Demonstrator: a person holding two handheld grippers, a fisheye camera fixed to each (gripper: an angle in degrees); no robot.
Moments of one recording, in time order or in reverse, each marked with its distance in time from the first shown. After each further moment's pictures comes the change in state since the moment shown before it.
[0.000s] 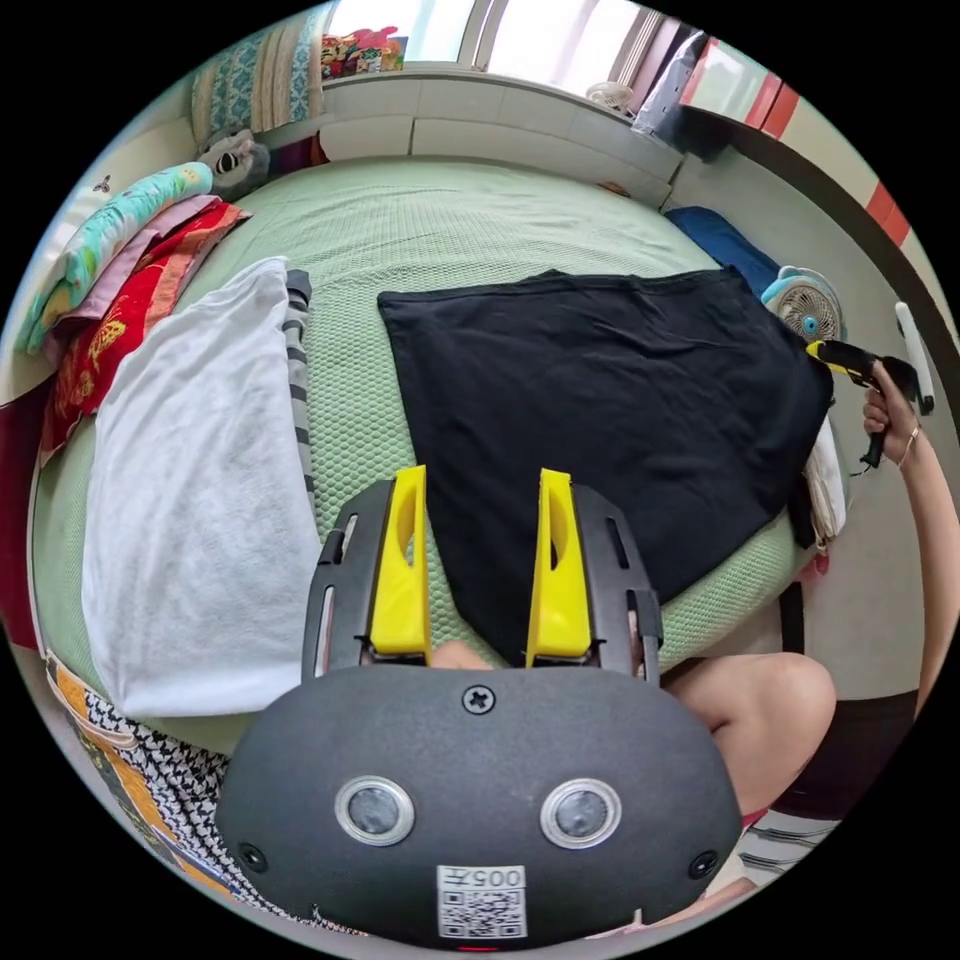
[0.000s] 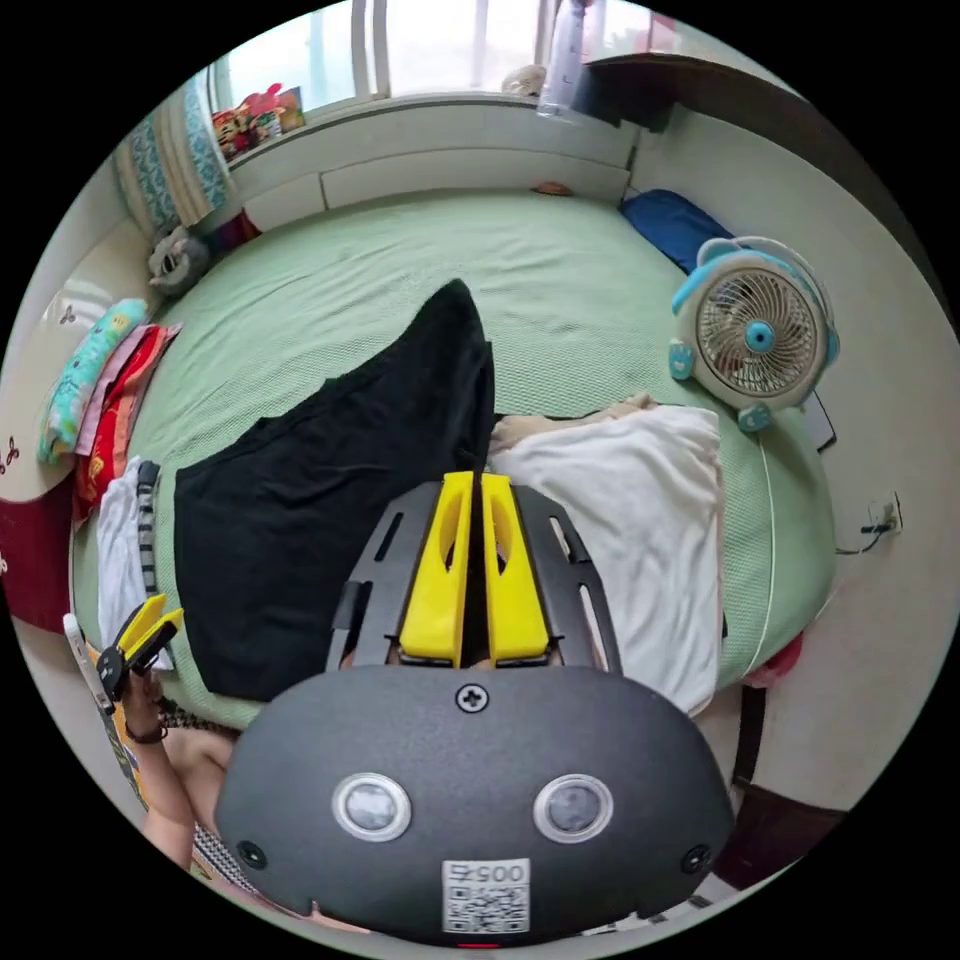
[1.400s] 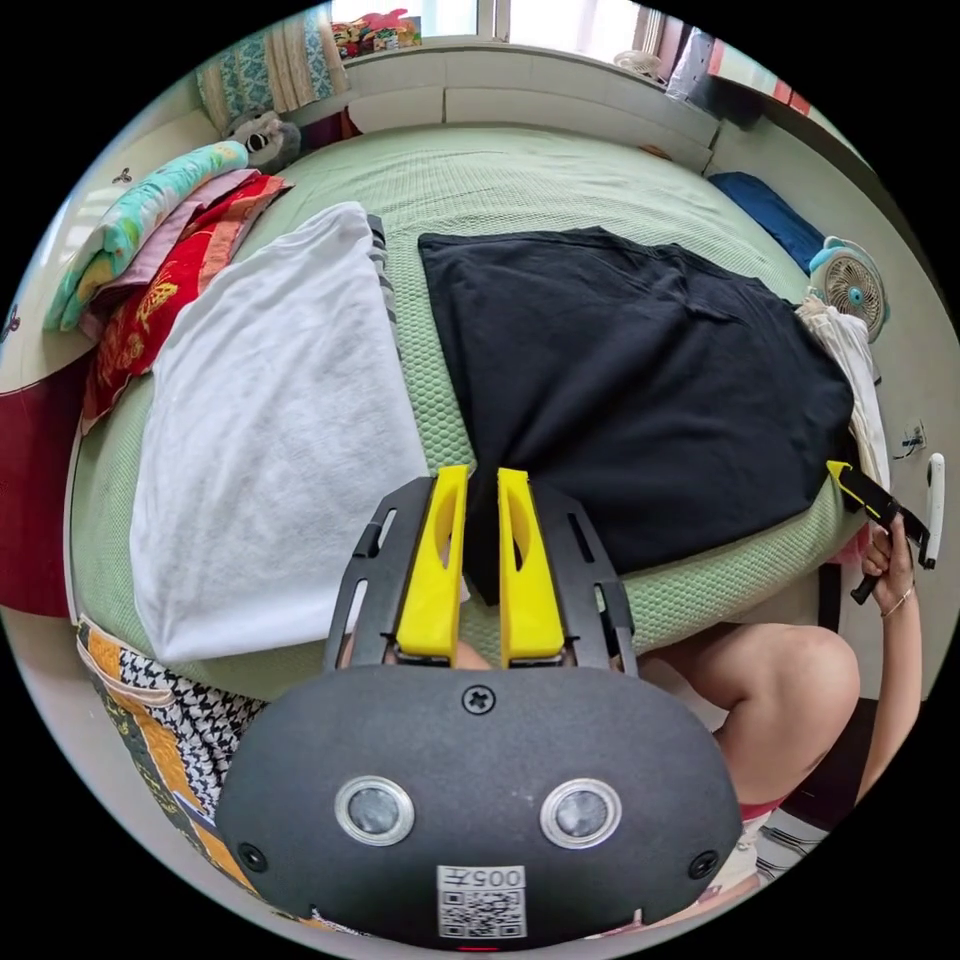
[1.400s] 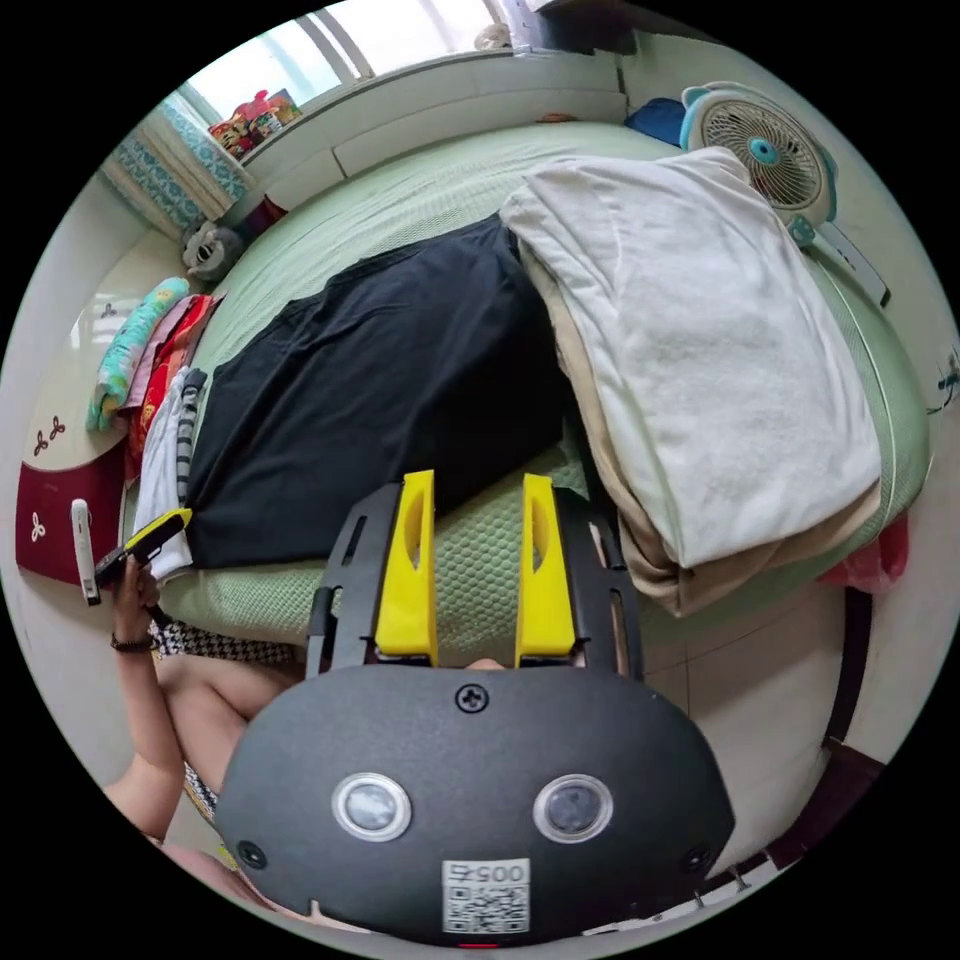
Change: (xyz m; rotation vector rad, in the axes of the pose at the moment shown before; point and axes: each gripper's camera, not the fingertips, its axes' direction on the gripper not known) left arm -0.022 0.000 0.000 -0.112 -0.148 -0.014; right arm 0.067 0.226 0.035 -0.086 -0.219 0.094
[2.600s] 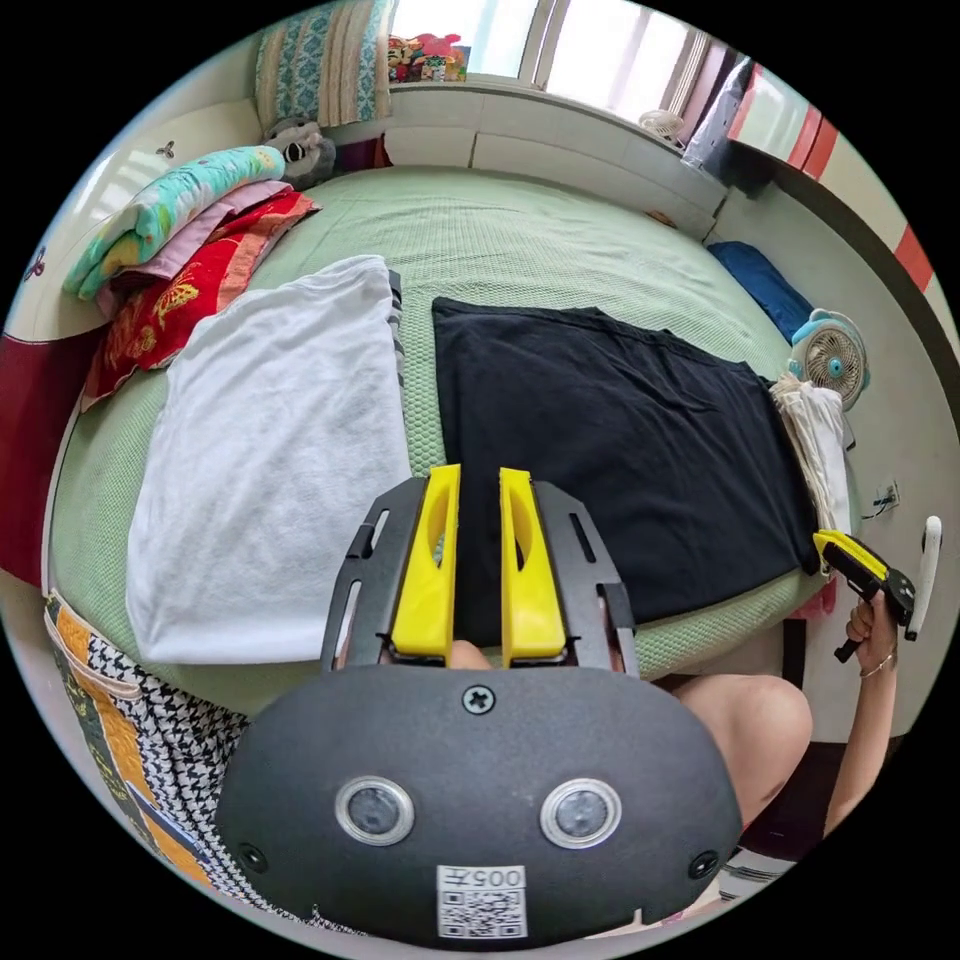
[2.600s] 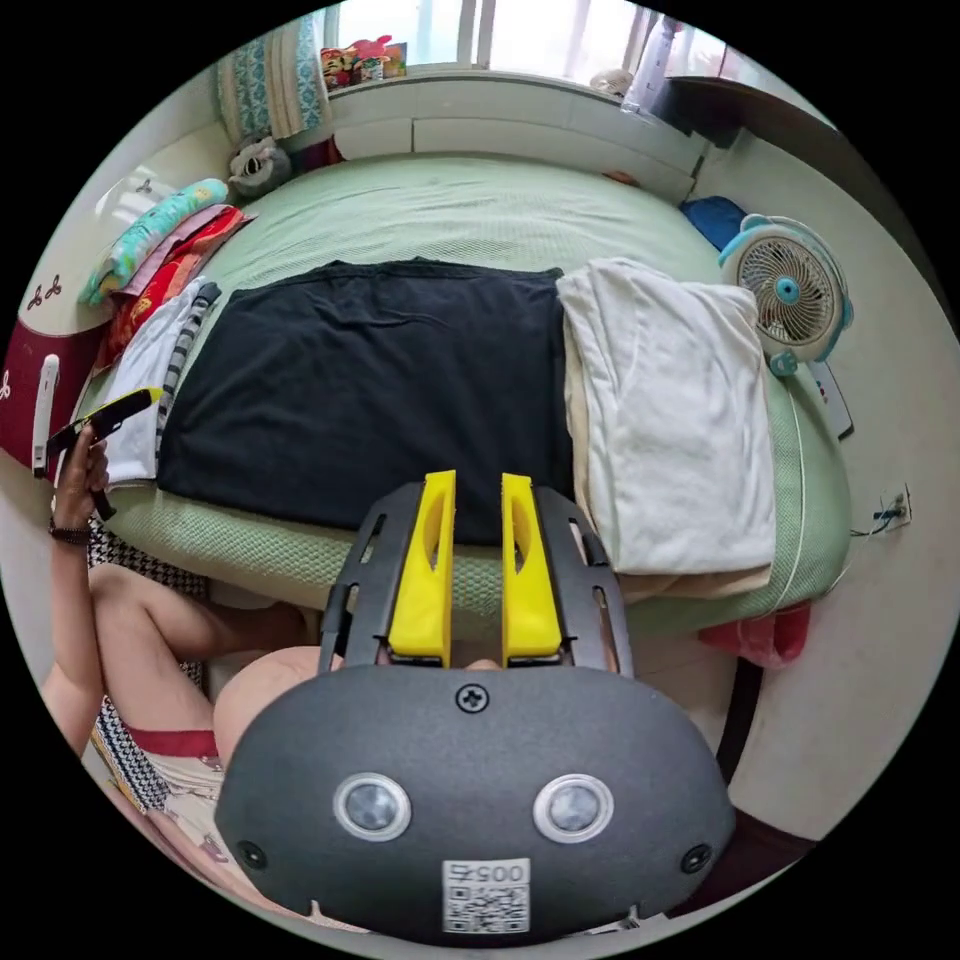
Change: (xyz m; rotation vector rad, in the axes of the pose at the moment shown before) left arm -0.027 -0.004 -0.075 0.133 0.072 -0.098; right arm -0.050 0.031 -0.042 0.027 0.213 -0.255
